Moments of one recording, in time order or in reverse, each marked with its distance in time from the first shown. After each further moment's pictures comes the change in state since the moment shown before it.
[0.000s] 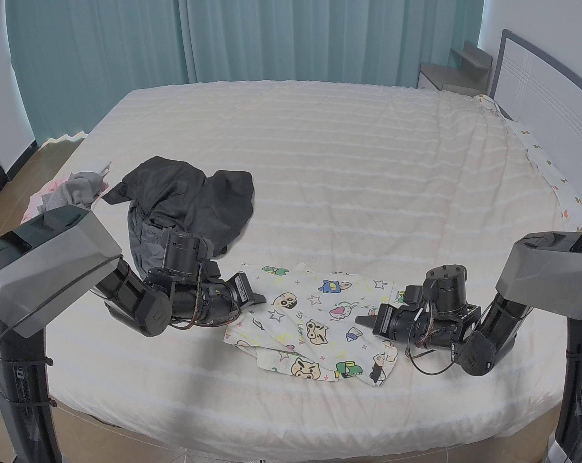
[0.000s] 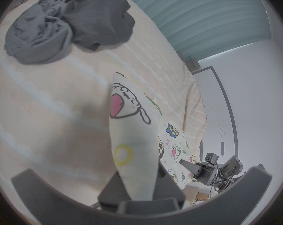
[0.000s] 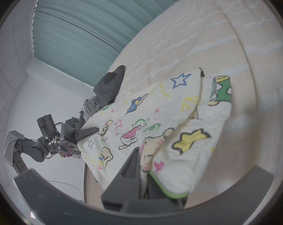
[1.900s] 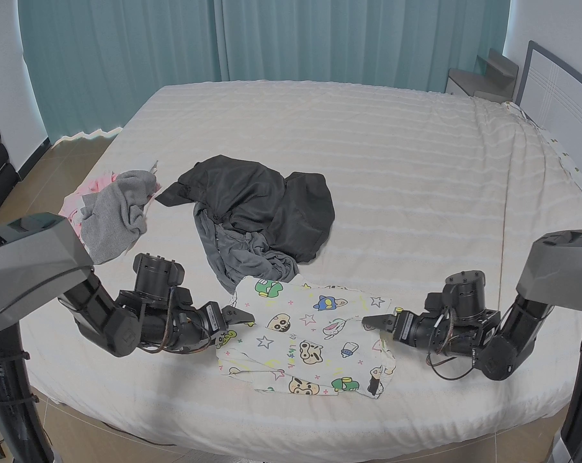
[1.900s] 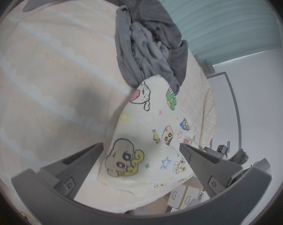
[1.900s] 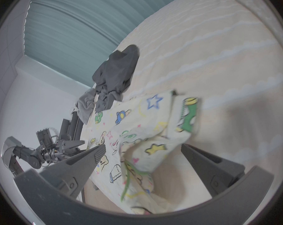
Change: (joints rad) left arm 0.054 -0.091 0.248 -0.011 0.003 0.044; right arm -0.035 -0.073 0.132 0.006 -0.058 0.004
